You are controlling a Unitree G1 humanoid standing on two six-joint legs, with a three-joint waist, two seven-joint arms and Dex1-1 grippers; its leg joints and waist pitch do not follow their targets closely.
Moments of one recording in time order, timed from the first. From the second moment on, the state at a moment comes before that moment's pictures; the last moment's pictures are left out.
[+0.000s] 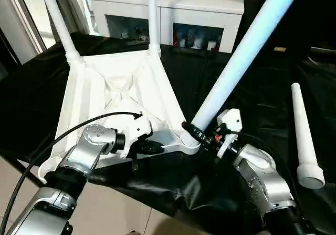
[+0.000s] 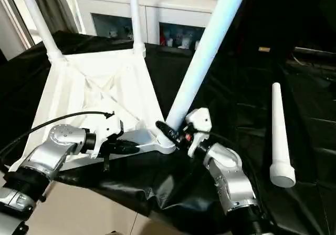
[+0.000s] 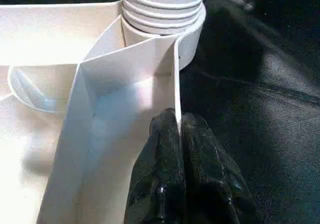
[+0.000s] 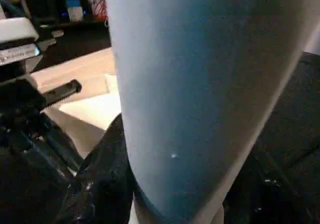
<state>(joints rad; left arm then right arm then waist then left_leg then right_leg) -0.54 0.40 -0.29 0.60 -0.02 0.05 -1.16 -0.26 -0.20 0.13 0.28 0.24 0.01 0.68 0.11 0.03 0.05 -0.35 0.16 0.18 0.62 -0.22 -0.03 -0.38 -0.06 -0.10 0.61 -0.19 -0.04</state>
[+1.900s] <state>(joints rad) -0.57 0.42 -0.32 0.60 0.03 0.17 -1.11 -0.47 -0.16 0.16 0.38 0.19 0.31 0.63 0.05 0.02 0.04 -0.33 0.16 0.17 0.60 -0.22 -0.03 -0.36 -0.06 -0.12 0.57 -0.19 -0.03</state>
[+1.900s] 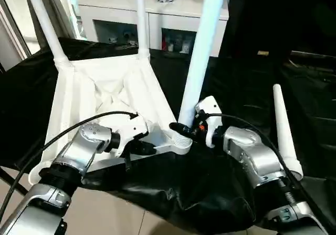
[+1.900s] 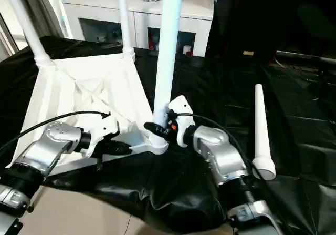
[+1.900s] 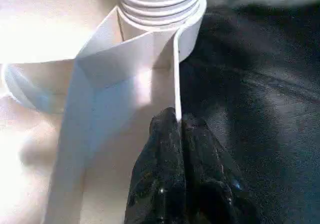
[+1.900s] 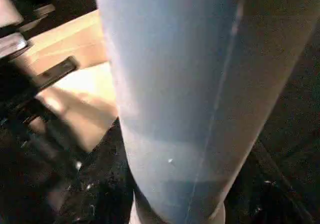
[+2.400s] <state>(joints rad) -0.68 0.06 -0.28 0.70 0.09 0.43 -0.66 -0.62 -0.03 -0.01 0.66 0.12 0.25 0.14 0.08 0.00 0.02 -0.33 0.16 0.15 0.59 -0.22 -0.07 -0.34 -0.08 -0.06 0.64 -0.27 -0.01</state>
